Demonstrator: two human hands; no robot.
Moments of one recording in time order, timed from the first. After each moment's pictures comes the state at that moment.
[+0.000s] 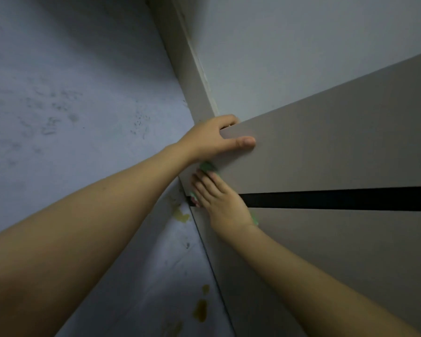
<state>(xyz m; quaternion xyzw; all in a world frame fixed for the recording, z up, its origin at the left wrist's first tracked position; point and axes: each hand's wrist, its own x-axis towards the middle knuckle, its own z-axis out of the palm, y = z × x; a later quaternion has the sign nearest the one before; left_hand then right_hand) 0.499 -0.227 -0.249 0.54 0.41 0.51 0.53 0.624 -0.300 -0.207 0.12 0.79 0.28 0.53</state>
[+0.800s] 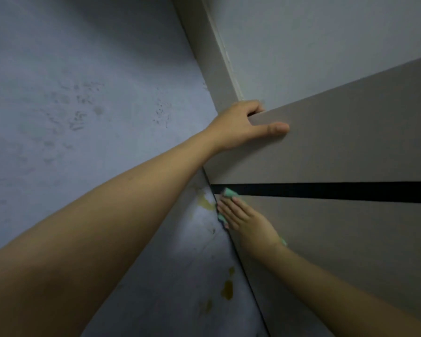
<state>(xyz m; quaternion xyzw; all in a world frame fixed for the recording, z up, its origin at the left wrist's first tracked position) 0.495 -0.224 -0.253 0.52 0.42 0.47 0.57 0.673 -0.342 -0.242 0.13 0.82 0.20 0.52</state>
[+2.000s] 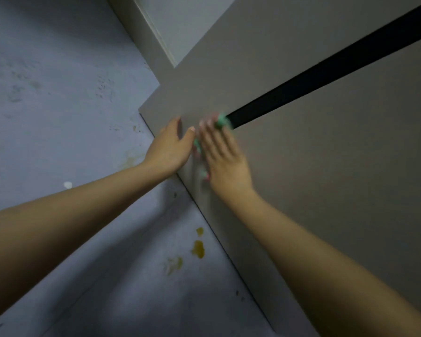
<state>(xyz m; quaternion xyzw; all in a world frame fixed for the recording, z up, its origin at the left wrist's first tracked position) 0.547 -0.349 -0.233 0.45 0.59 0.40 0.55 0.685 -0.358 -0.185 0.32 0.79 0.40 0.33</state>
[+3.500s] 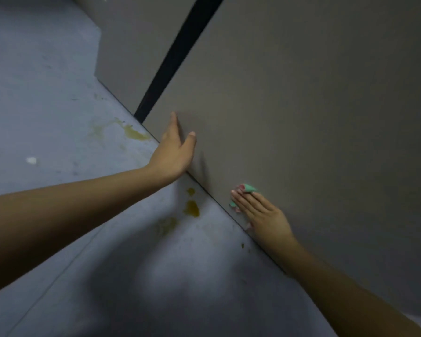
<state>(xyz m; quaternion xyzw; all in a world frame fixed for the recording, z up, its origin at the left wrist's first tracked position) 0.629 -0.423 -0.242 0.51 0.54 0.33 0.59 0.892 -0.542 -0.220 0.34 0.81 0.29 0.37</state>
